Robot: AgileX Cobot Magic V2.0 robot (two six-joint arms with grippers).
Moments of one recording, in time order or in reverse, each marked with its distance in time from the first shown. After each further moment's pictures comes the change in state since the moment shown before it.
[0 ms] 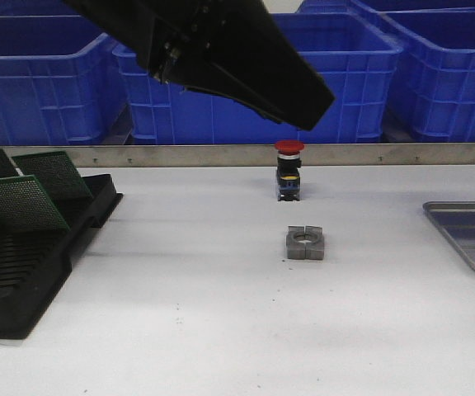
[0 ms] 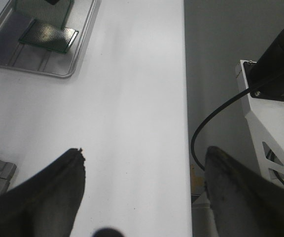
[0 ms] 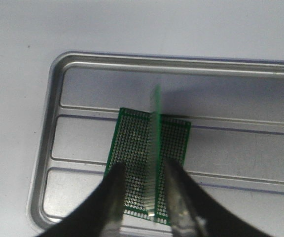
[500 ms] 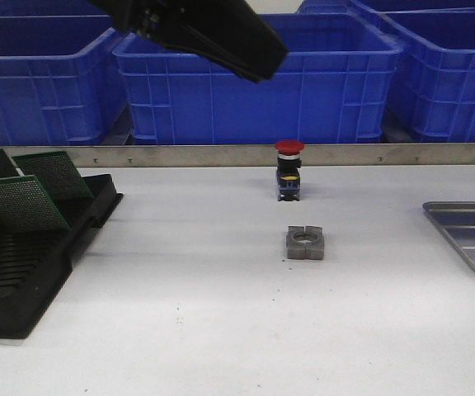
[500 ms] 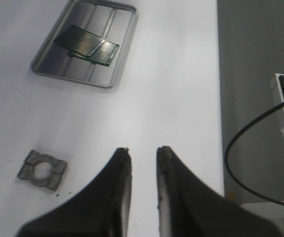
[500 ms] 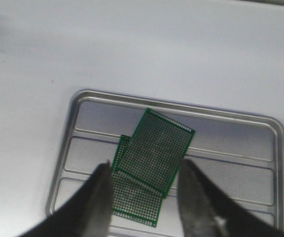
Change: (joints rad) left arm 0.071 -0.065 0.000 0.000 -0.068 -0.004; right arm 0.000 -0.192 0.000 -0.044 0.028 -0.026
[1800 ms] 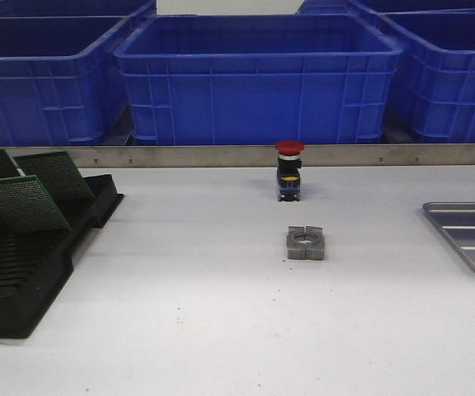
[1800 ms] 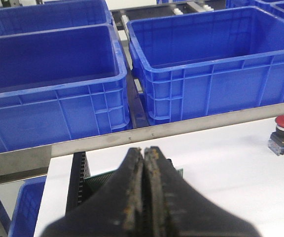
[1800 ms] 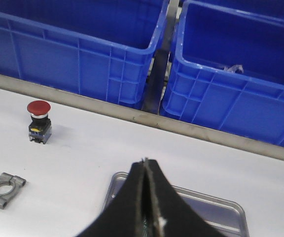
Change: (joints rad) left arm 0.346 -1.004 0.769 -0.166 -0.815 -0.107; right arm 0.231 -0.847 0.480 0.085 -0.310 -0.047
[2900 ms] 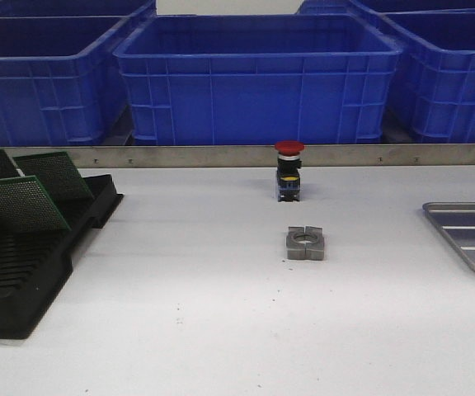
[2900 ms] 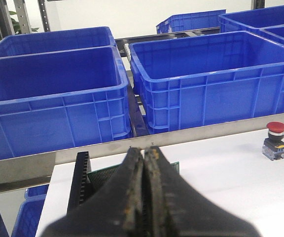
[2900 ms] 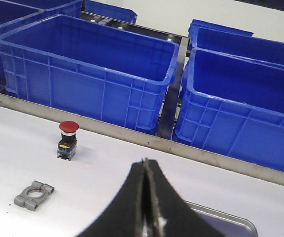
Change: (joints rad) left arm 0.000 -0.283 0.172 -0.001 0.000 0.000; right arm 0.000 -0.387 0.146 0.021 0.109 0.000
